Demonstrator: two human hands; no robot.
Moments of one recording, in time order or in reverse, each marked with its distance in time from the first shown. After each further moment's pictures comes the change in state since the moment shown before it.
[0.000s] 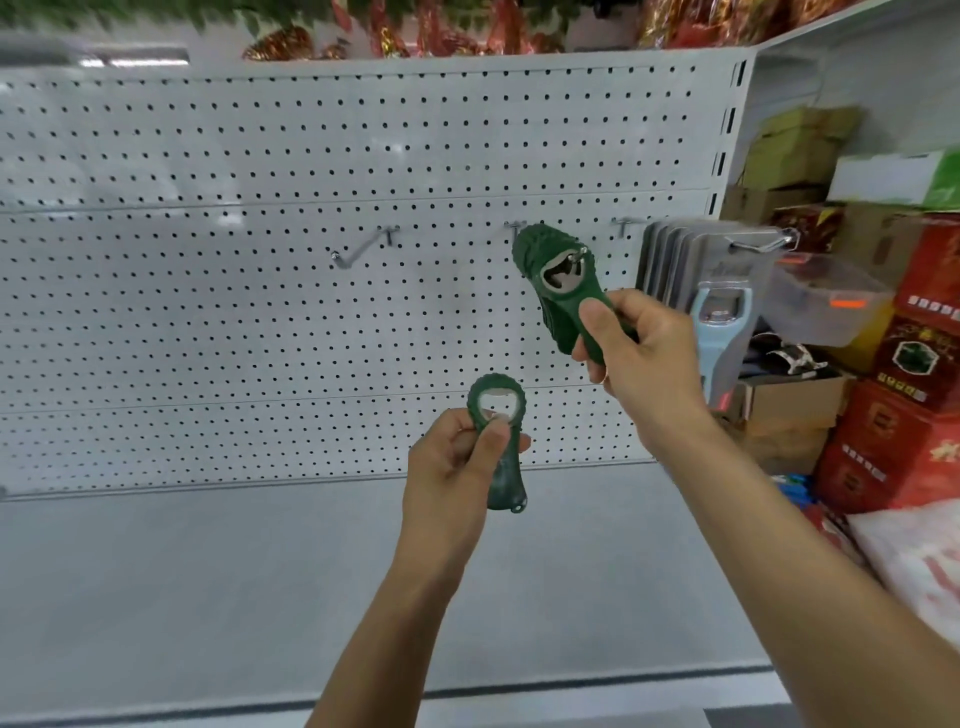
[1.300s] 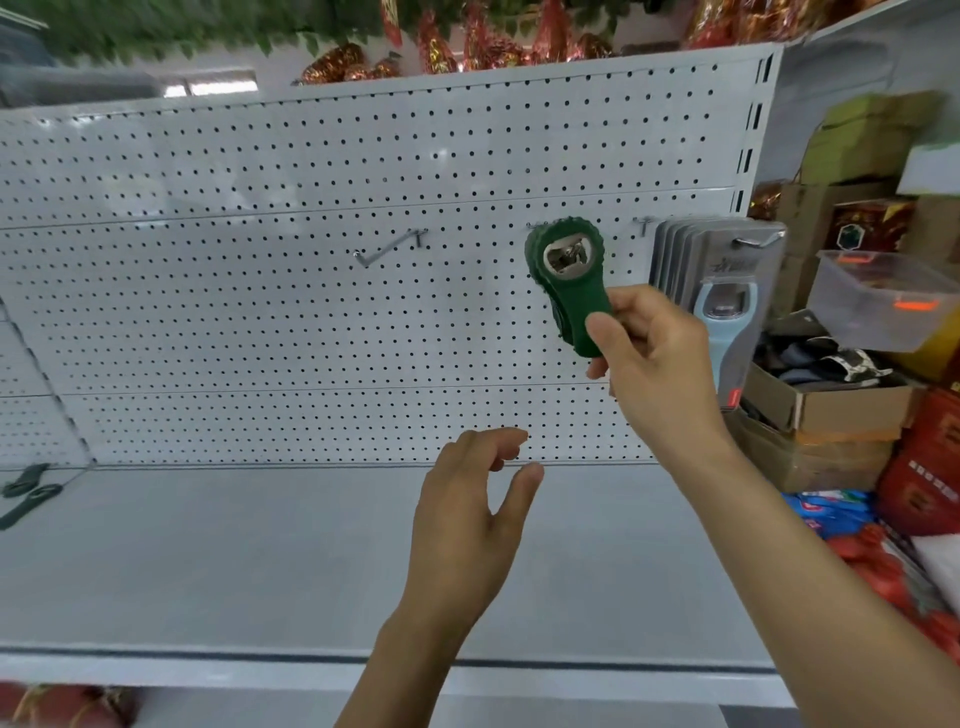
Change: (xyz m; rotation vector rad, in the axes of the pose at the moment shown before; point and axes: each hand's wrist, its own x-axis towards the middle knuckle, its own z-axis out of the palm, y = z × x) left_hand -0.047 -0.014 0.002 0.712 0.090 0.397; right_hand -0.024 -0.011 -0.017 -0.001 -0.073 -0.130
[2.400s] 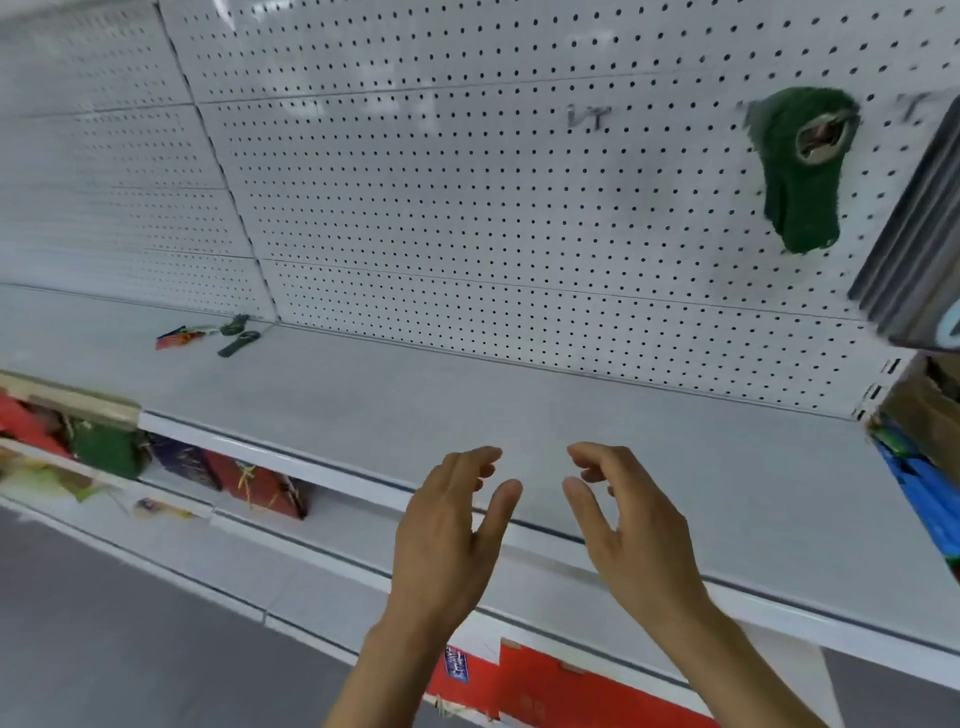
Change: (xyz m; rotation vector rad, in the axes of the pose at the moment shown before) left_hand -0.121 -0.081 -0.074 0.323 0.043 -0.286; right_hand -0.187 0.062 0.085 -0.384 -0.488 0.009
